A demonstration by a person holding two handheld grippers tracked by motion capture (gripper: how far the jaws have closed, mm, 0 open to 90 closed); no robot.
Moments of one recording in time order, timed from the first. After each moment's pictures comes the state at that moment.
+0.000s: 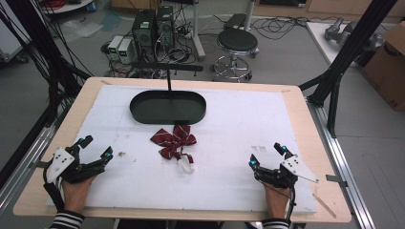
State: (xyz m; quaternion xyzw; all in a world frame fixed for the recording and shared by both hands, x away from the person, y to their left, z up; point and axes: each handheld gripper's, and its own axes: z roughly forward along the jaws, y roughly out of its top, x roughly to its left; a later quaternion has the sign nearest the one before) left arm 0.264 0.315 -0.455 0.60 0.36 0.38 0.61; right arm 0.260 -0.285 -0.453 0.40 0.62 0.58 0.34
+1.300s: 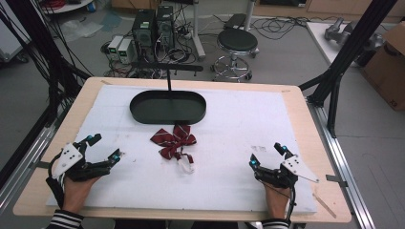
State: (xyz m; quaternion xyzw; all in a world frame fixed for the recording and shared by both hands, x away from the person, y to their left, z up) left arm 0.264 0.291 -0.428 0.66 0.31 0.34 0.59; right arm 0.260 -0.286 -0.453 0.40 0.61 0.59 0.35
